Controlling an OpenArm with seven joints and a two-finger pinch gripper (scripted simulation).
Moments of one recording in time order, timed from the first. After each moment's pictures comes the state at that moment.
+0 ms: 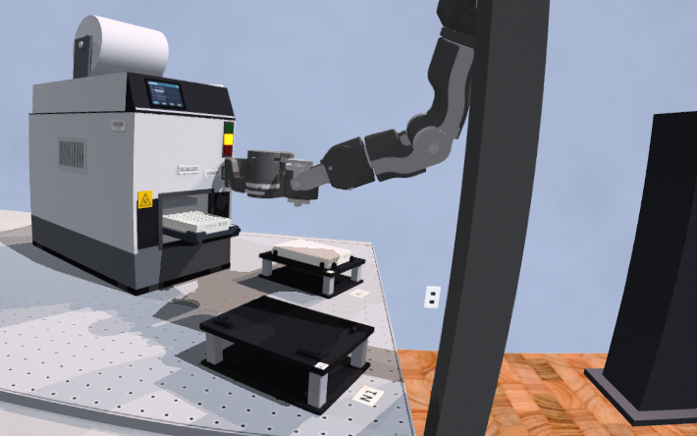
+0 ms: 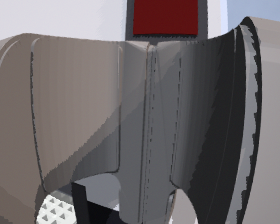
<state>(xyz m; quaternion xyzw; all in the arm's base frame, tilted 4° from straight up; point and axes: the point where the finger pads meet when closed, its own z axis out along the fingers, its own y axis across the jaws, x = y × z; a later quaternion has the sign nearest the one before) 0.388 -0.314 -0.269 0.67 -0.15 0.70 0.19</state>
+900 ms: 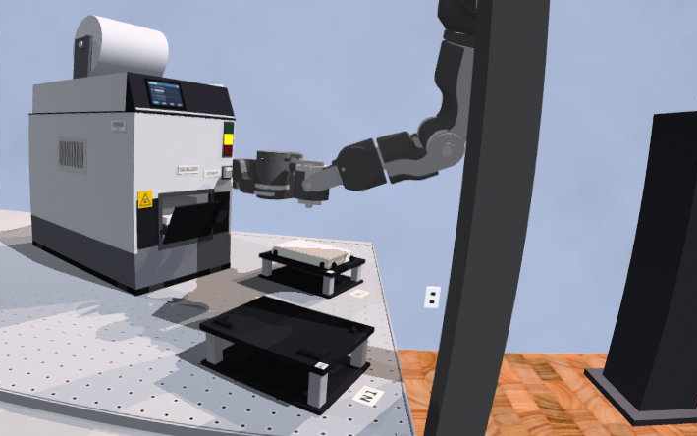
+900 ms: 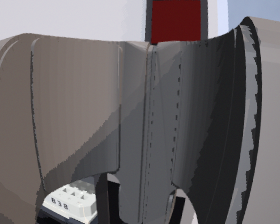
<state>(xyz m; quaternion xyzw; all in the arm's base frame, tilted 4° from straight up) 0.370 -0.305 -0.270 0.67 -0.14 0.70 0.19</state>
